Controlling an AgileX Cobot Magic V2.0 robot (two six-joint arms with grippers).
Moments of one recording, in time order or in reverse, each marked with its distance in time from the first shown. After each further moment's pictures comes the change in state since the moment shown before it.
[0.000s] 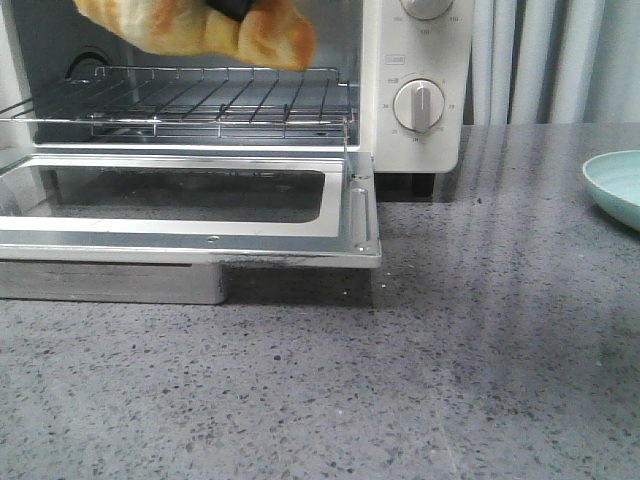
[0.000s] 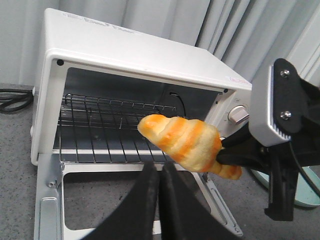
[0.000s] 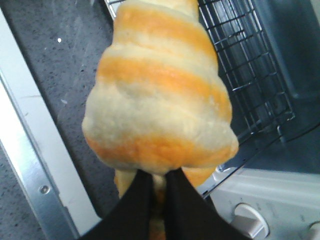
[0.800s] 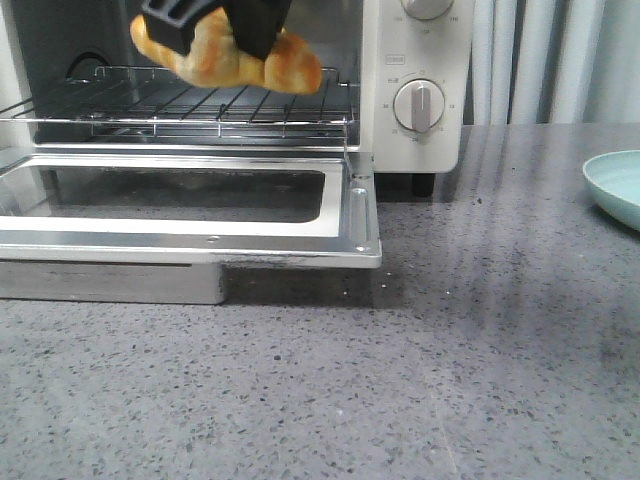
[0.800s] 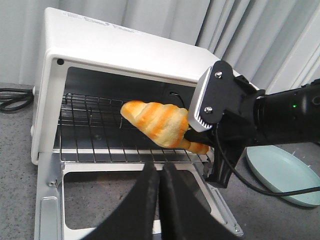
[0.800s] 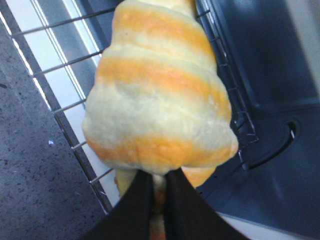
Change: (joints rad) left arm 0.000 0.000 0.000 0.000 0.002 0.000; right arm -0.114 0.150 -0.051 -0.133 -0.083 0.000
